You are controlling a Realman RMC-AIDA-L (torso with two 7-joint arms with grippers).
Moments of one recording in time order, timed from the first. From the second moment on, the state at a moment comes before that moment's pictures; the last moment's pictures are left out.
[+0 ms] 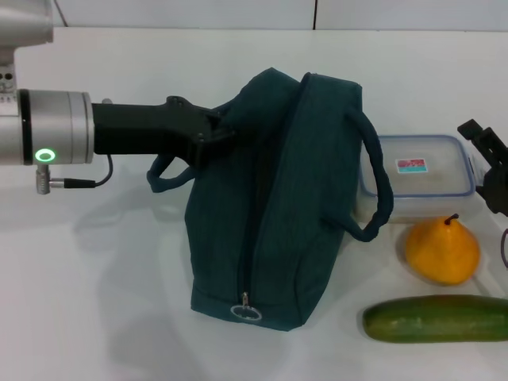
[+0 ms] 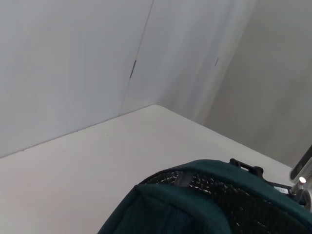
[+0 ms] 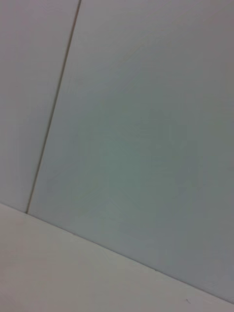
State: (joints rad) left arm -0.48 -2.08 1.04 0.98 1.82 1.50 -1.80; right arm 0.47 2.03 -0.58 0.22 -1.16 -1.36 1.48
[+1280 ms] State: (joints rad) left arm -0.51 -2.08 1.05 0.98 1.82 1.50 -1.80; right arm 0.47 2.03 -0.57 0.22 -1.16 -1.33 1.46
